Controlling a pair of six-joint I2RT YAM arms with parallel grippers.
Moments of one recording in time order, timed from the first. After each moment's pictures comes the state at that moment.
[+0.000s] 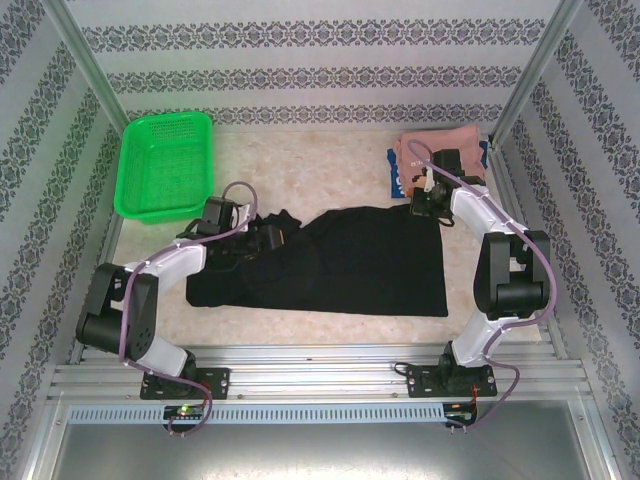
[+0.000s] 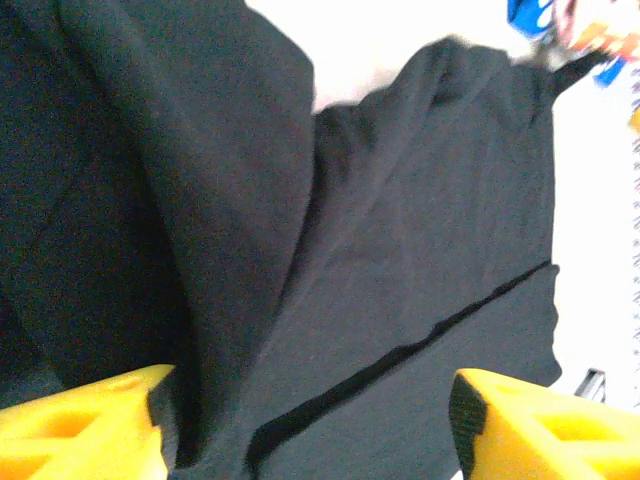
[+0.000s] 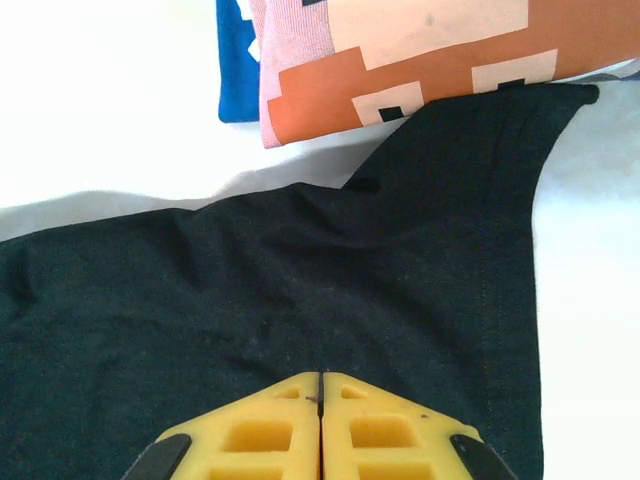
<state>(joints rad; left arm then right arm) -0.22 1.51 0.80 -0.13 0.58 -0.57 0.02 1.74 1.27 -0.61 -0.11 0.19</state>
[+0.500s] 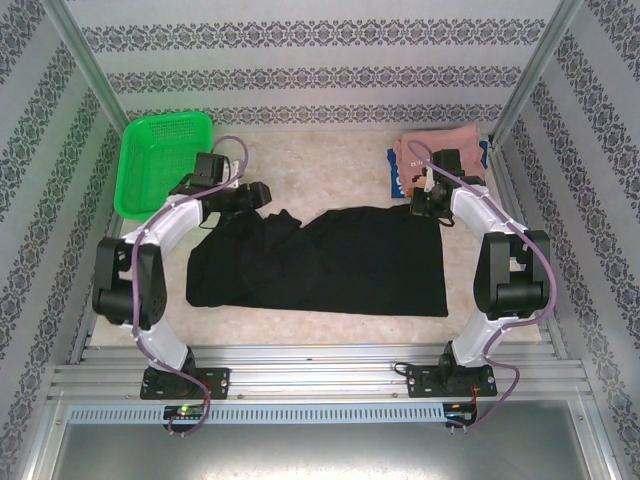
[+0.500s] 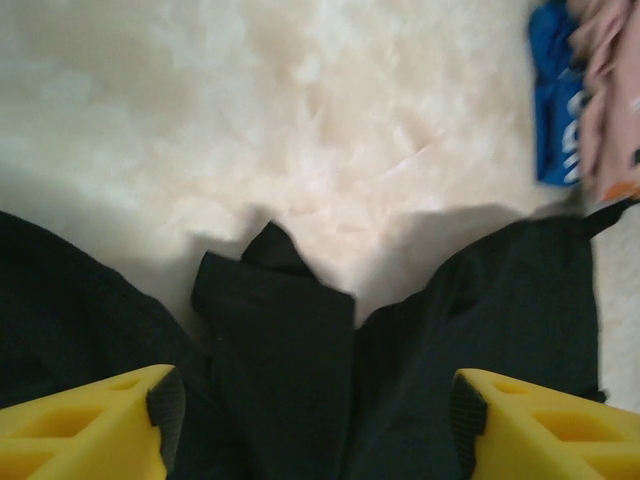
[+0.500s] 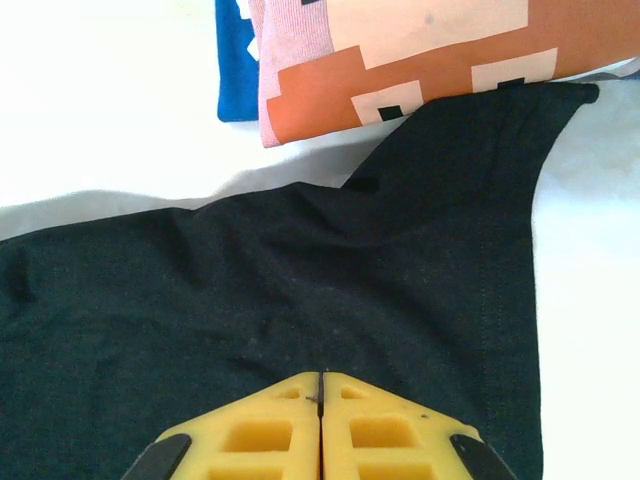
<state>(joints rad) -0.12 1.74 1.24 -0.41 0.47 -0.42 0.02 1.74 1.27 -0.61 -0.10 0.19</state>
